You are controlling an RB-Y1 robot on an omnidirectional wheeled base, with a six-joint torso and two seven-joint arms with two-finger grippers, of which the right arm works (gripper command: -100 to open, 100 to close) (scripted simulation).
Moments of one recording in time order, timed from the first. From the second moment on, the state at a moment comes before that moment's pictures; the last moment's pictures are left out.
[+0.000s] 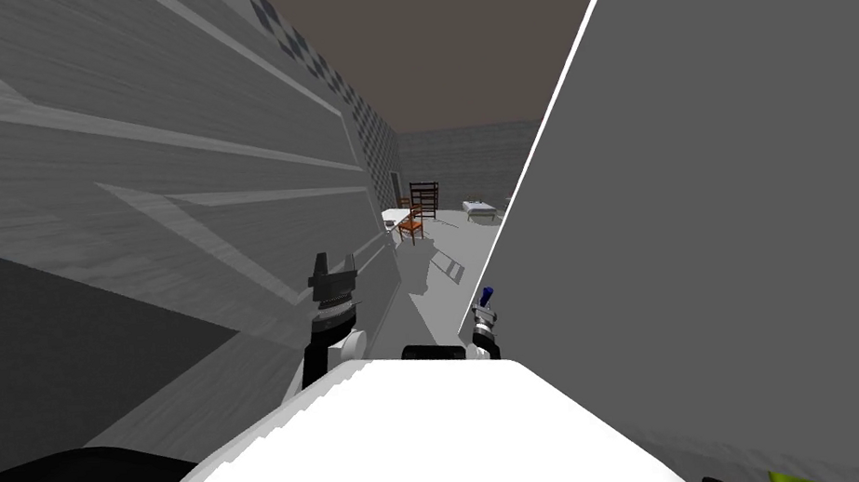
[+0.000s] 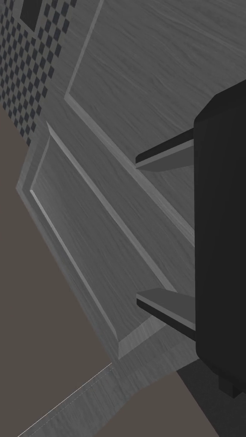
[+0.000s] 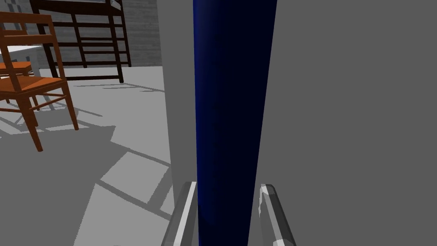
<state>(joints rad) 0.15 -0.08 0.29 -1.01 -0.94 -0.94 -0.95</state>
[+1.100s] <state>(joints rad) 0.14 -0.07 0.20 -0.97 -0.98 -0.97 -0.94</state>
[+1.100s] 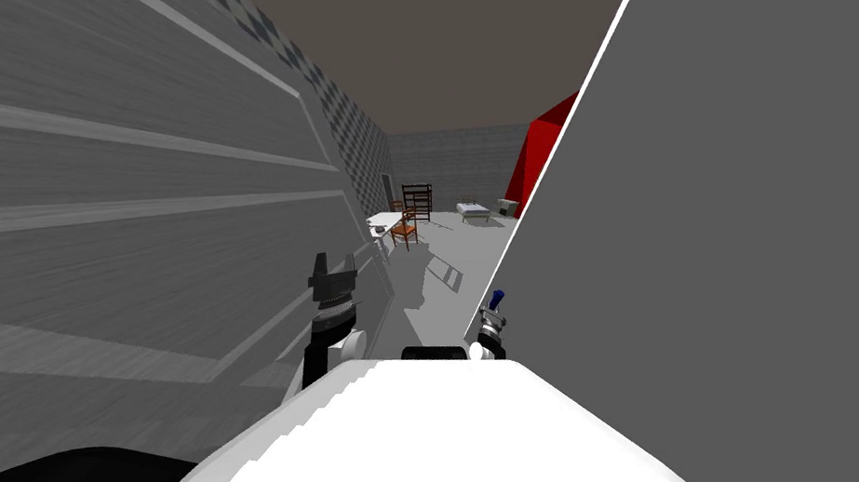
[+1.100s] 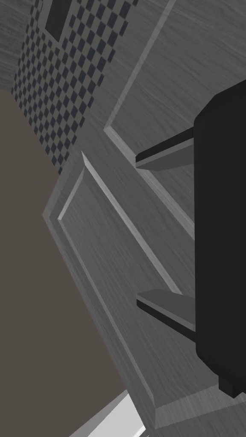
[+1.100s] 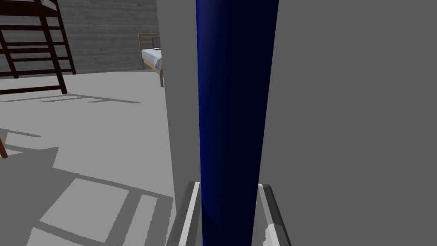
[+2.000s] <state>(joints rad) 0.13 -0.08 0.11 -0.95 -1.05 -1.01 -0.92</state>
